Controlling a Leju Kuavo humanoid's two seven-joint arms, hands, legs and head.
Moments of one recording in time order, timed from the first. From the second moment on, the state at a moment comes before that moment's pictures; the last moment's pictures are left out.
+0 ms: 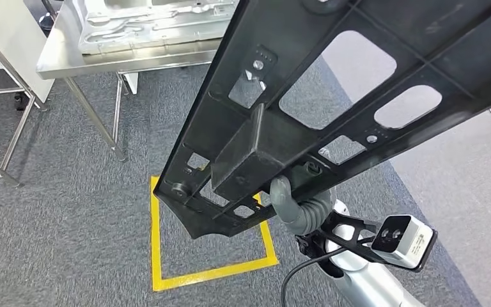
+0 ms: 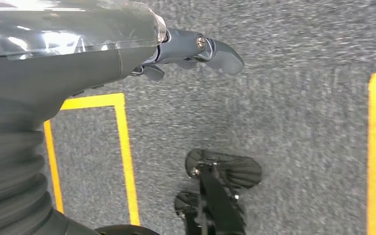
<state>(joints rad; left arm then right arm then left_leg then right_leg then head) -0.08 -0.05 1.22 -0.23 -0.97 0.07 -0.15 -0.43 -0.15 0.65 -1.93 -0.27 -0.05 -0.53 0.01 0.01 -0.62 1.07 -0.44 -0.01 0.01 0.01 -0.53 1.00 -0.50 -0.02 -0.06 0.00</state>
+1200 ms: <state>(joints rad) -0.09 -0.05 1.23 -0.23 -0.97 0.06 -0.16 -0.49 -0.20 0.68 -1.90 -0.29 -0.14 -0.51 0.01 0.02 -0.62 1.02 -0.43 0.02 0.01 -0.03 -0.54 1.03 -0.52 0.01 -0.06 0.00</state>
